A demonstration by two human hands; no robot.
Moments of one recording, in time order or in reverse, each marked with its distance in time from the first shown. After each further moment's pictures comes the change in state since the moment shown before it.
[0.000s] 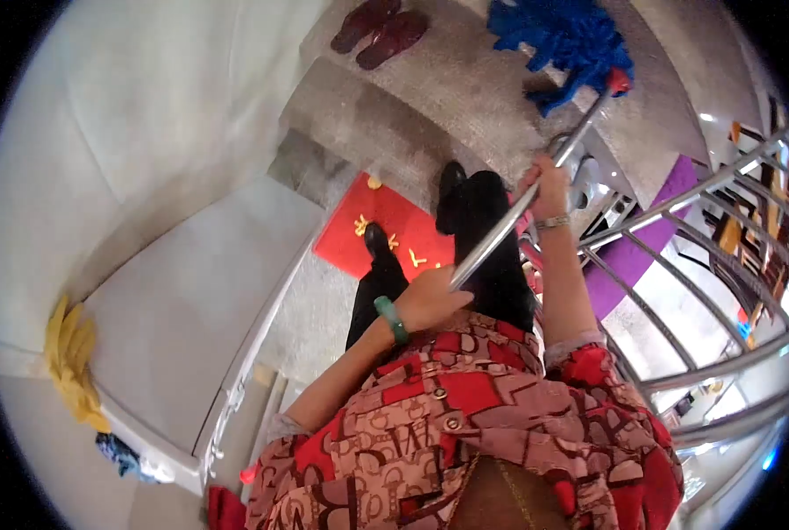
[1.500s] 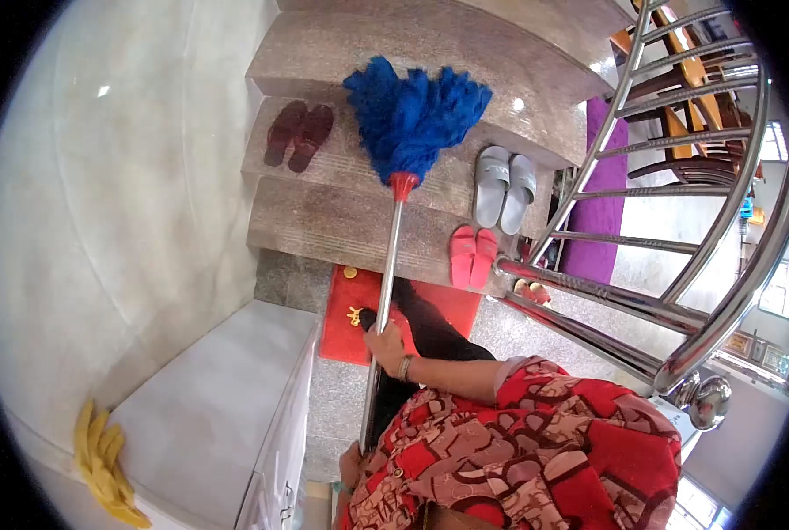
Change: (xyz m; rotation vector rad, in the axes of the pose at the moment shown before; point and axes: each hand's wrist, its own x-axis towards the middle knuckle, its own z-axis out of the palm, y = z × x) left_hand -0.171 -0.077 0.038 0.074 0.205 -0.518; right_hand -0.125 0.120 0.035 -0.109 -0.092 0.221
